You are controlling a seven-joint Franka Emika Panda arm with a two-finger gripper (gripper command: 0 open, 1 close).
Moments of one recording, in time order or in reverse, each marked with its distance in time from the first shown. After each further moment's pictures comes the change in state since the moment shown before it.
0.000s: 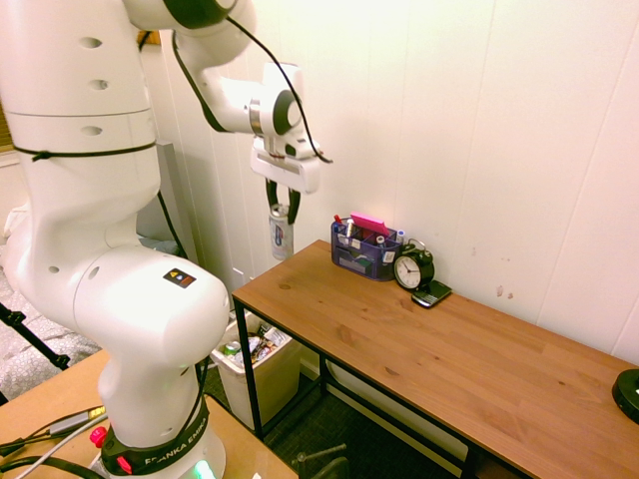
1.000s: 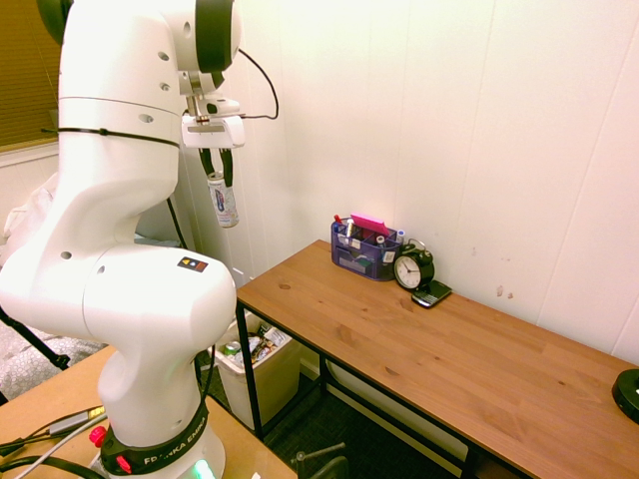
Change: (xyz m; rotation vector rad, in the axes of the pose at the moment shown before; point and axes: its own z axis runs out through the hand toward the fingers) arm -0.178 -0.142 0.007 -0.191 0.125 -0.121
